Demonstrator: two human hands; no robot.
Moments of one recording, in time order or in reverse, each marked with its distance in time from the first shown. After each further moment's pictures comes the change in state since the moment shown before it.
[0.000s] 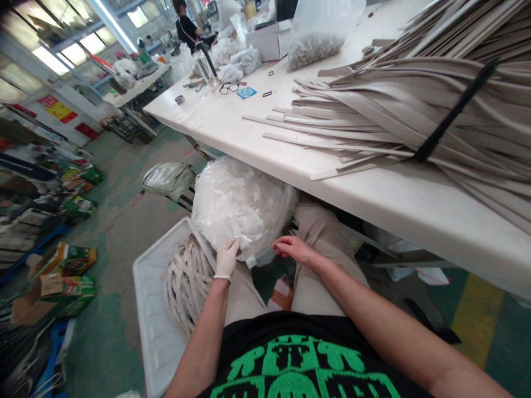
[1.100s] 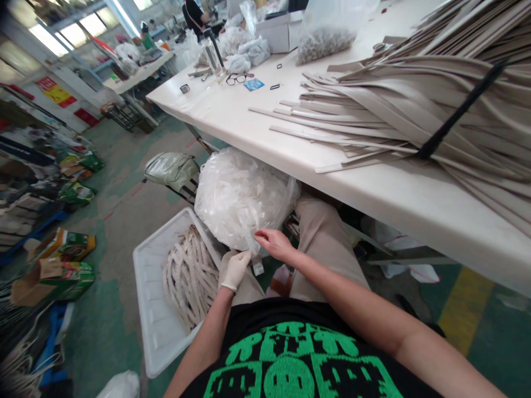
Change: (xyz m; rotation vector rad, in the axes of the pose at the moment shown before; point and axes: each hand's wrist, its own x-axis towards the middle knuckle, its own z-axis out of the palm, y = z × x) left_hand -0.059 -0.019 0.001 -0.008 -0.202 -0.111; right_hand 0.000 -0.029 0.062 -0.551 0.059 -0.397
